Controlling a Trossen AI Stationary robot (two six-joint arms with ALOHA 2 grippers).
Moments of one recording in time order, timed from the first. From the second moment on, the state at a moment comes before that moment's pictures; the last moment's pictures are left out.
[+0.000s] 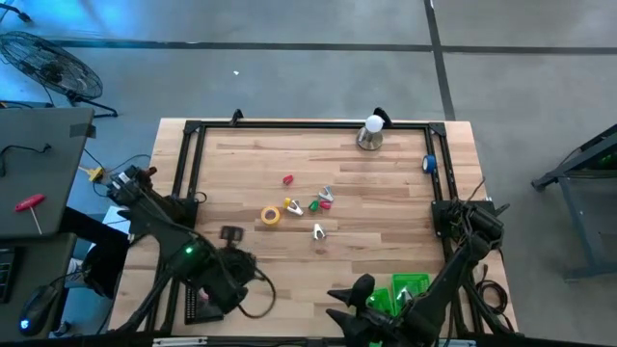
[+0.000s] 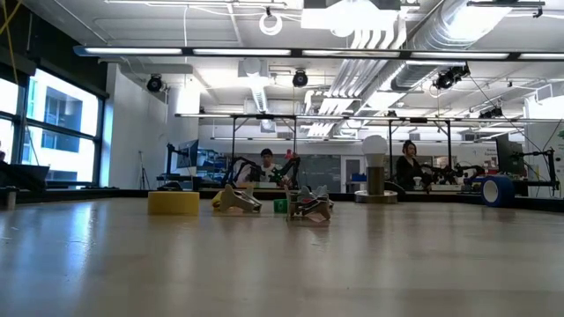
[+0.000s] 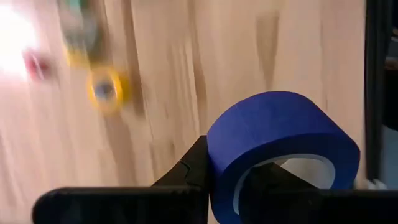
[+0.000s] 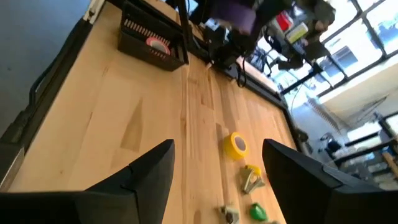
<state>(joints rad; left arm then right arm) -0.75 1.65 1.71 -1.48 -0.27 -0.64 0.89 2.03 1.79 -0.72 1.09 0.23</state>
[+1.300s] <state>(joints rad) -0.92 1.66 1.08 -1.11 0.11 -1.03 0.80 2.03 1.79 -0.76 0.90 0.34</state>
